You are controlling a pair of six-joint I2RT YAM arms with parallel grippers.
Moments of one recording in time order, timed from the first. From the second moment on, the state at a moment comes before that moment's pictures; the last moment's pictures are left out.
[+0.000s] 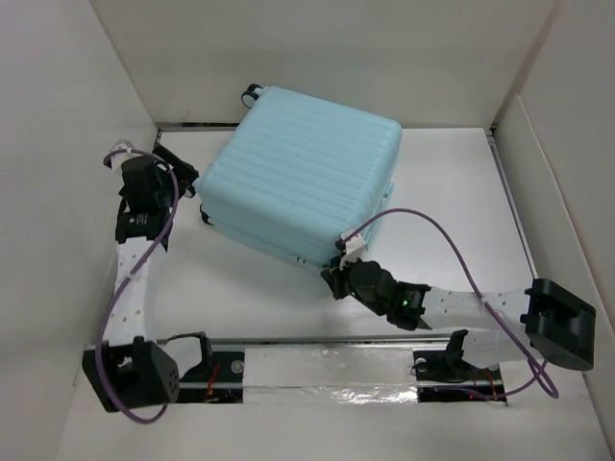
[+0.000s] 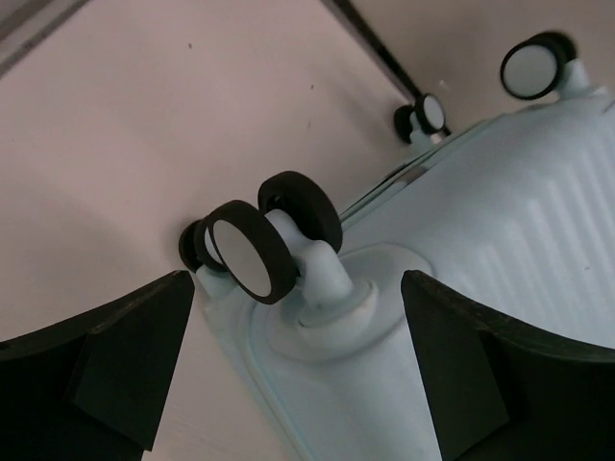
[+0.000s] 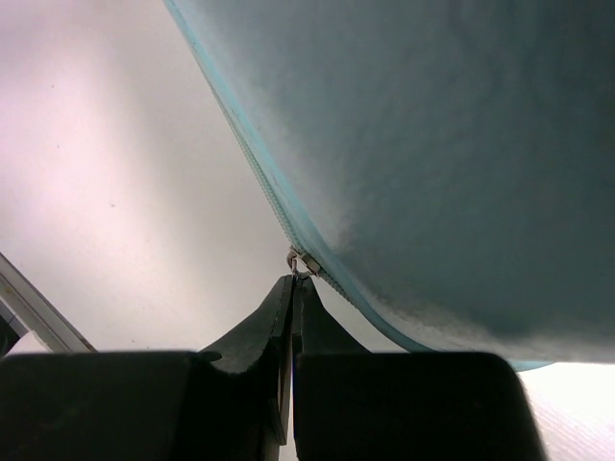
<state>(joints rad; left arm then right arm) 0.11 1.09 1.04 -0.35 -0.12 -0.70 1.16 1.26 0.55 0.32 0.38 0.41</state>
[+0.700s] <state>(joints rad) 0.18 1.42 1.08 -0.19 0.18 -0.81 1.15 1.25 0.54 0.35 0.34 0.39</state>
